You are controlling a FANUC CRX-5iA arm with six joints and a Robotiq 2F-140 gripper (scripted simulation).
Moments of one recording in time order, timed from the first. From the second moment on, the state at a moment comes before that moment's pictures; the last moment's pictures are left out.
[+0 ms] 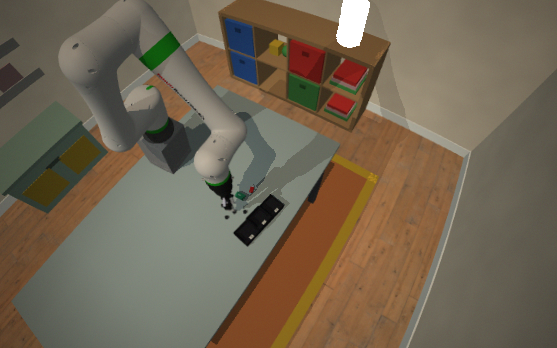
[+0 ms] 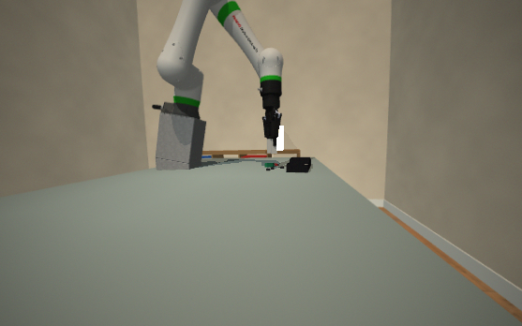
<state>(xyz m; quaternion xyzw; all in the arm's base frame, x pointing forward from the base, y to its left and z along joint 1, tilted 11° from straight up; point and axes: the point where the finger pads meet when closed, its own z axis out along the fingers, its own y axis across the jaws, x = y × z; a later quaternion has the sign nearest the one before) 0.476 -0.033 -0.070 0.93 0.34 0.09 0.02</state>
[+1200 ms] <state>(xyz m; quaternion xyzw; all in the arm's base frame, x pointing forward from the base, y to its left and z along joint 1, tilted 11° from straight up) 0.482 -0.032 -0.101 0.93 0.34 0.09 0.02</state>
